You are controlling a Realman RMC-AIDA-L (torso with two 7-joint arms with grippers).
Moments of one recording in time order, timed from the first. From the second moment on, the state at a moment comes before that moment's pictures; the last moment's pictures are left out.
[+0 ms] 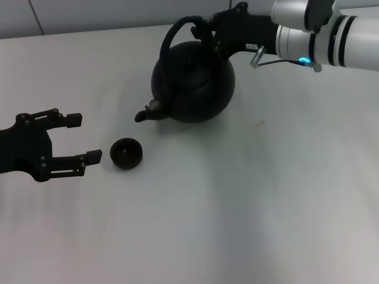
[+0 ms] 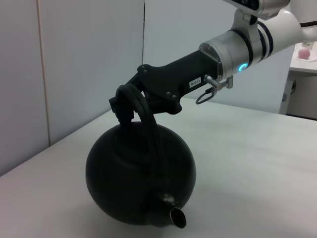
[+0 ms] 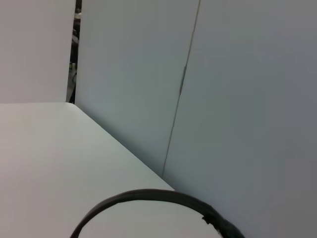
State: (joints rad) left arm -0.36 -2.05 0.90 0.98 1.90 1.61 -1.41; right arm 0.67 2.08 -1.18 -0.70 -1.62 -0.86 1.23
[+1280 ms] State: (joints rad) left arm -0.37 -2.04 0.90 0.99 1.90 1.61 -1.41; right arm 0.71 2.08 -1.25 -0.74 -1.67 -0.83 1.22
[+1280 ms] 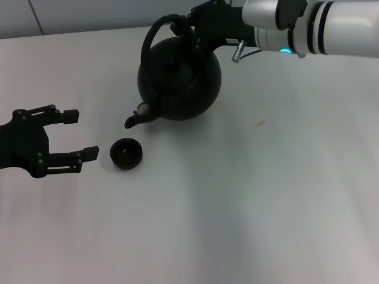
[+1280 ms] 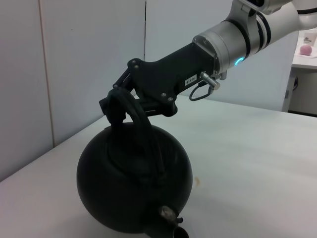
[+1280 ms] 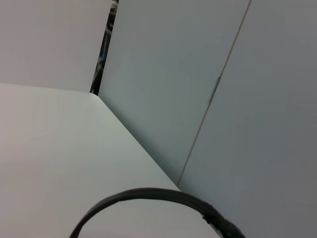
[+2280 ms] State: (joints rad) left arm -0.37 -2.02 0.90 0.98 1.90 1.61 -1.41; right arm 0.72 2.08 -1.30 -0.76 -1.67 -0.80 1.22
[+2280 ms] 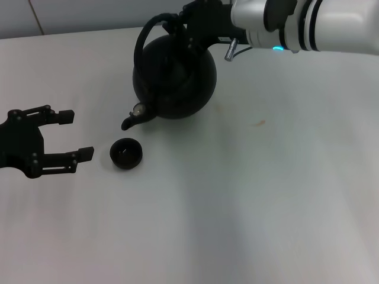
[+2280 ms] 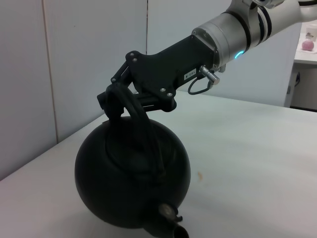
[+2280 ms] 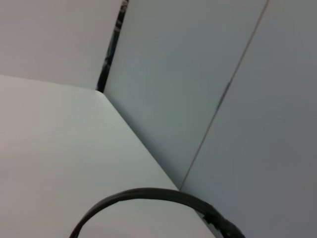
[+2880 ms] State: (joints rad) left arm -0.37 -2.02 0.90 0.99 1.90 1.60 -1.41; right arm 0.72 2.08 -1.31 -0.79 -1.70 -0.79 1.22
